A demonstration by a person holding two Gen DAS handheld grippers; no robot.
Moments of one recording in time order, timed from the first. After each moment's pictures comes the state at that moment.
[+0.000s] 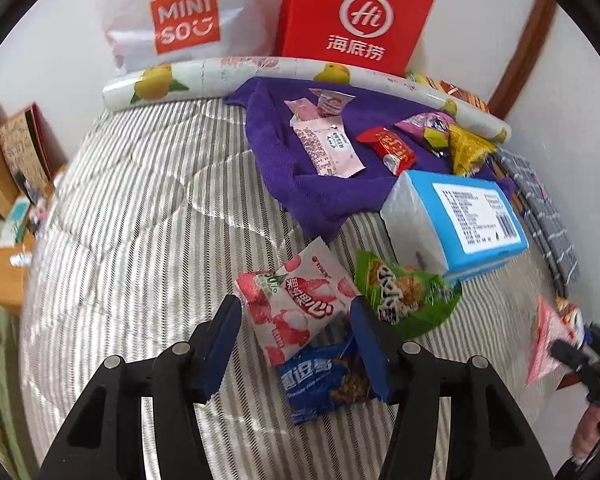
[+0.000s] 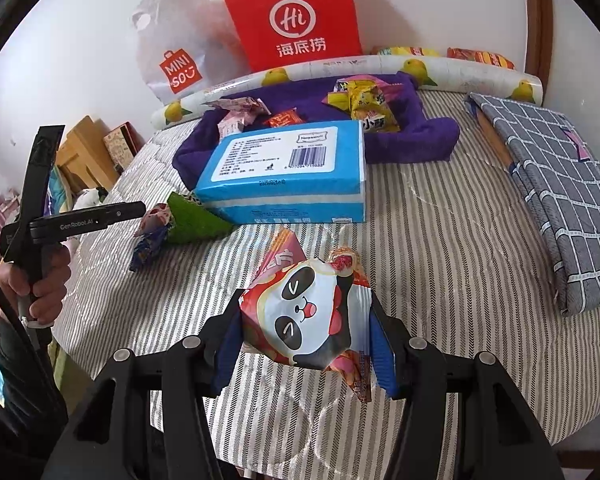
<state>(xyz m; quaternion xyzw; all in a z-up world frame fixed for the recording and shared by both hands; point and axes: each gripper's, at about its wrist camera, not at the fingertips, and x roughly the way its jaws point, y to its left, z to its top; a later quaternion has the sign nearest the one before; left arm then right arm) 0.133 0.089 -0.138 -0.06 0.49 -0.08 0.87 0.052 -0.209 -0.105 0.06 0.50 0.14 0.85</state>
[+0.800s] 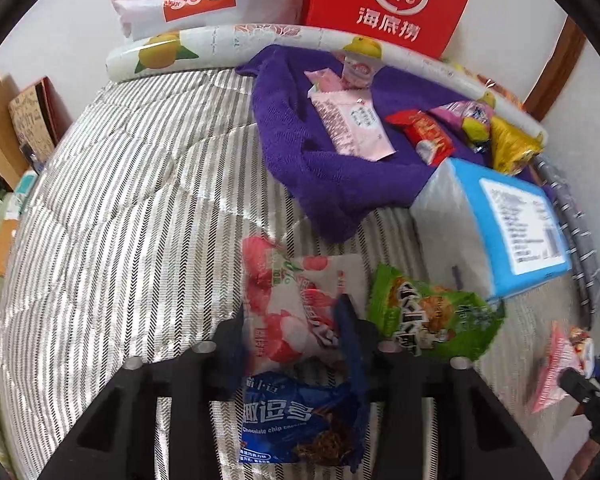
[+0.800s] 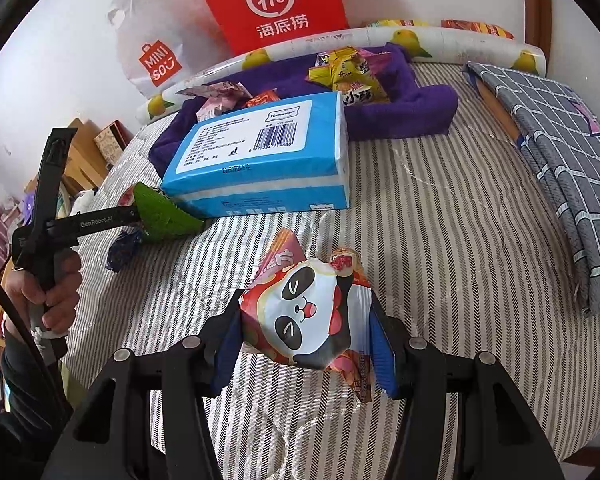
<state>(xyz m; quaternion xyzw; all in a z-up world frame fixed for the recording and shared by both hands) 0.154 0.071 -0.168 -0.07 0.51 -0.03 0.86 0.069 -0.224 -0.133 0.08 0.52 0.14 0.84</state>
